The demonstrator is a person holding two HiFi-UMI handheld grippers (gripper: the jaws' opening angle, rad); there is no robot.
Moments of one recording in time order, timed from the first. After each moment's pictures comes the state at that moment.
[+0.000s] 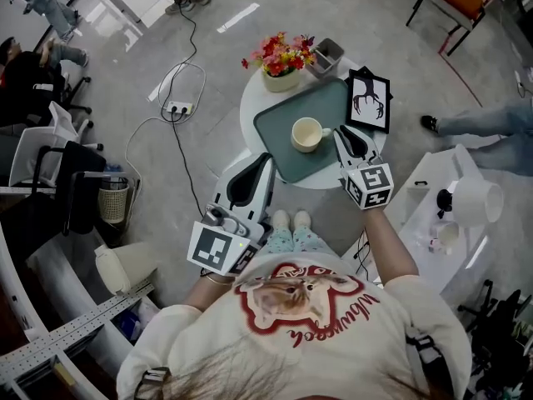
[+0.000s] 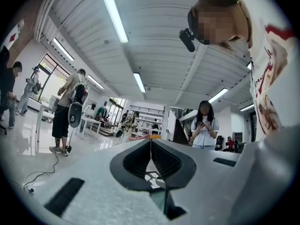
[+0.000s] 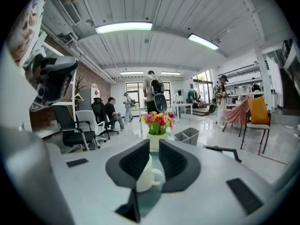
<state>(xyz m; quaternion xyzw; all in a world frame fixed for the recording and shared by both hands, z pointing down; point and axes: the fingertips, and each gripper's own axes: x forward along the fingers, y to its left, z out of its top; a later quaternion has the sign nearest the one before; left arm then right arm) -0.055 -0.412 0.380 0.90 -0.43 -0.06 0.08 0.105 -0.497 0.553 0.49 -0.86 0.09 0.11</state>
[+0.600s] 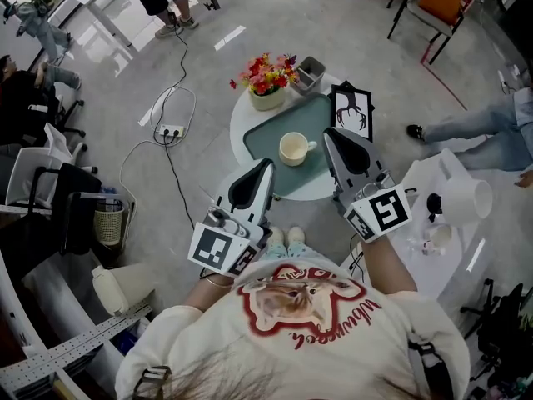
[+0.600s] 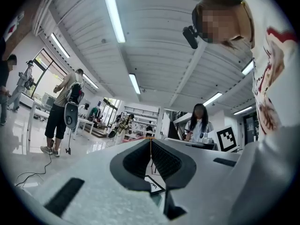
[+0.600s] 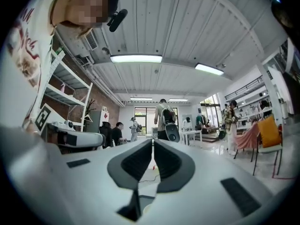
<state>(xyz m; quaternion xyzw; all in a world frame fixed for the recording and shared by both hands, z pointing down) -0.030 -0.415 0.359 0.92 -0.39 -0.10 0.06 0.075 -0.452 0.352 0.46 -0.89 -0.01 -0.03</state>
